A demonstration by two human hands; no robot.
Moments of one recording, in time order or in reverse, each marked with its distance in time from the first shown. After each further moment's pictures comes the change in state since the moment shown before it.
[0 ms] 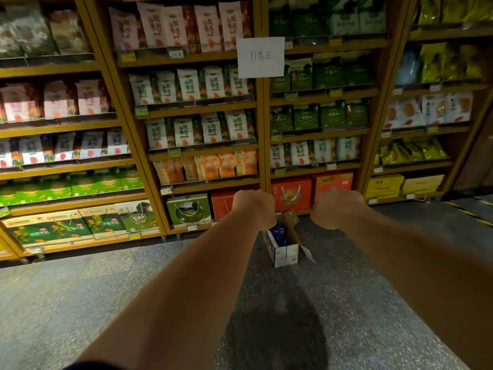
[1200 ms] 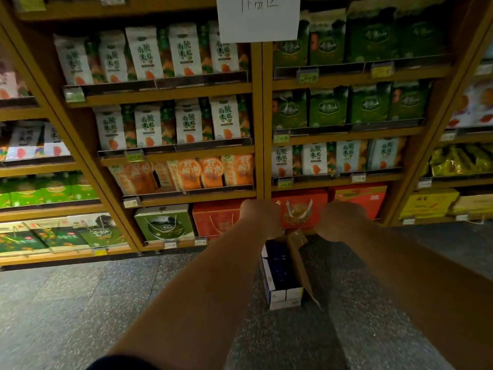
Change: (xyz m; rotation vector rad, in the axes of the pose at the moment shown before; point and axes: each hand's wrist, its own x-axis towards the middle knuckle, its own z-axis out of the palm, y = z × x) left_hand 0.499 -0.037 0.061 -0.052 -0.080 -0.009; right_hand 0.510 0.064 0.070 -0.013 -0.150 -0.161
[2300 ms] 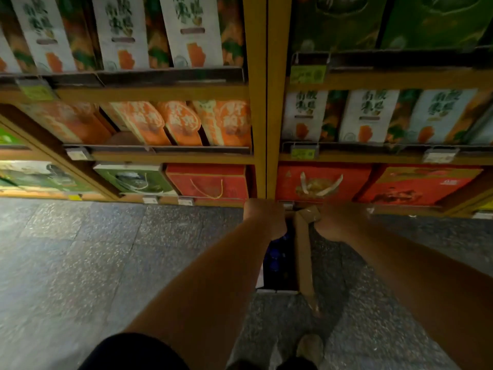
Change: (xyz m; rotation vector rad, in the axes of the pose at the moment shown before) left_hand 0.405 -0.015 0.152 -0.177 -0.420 -0.091; right_hand 0.439 0.067 0.138 0.092 -0.322 -0.164
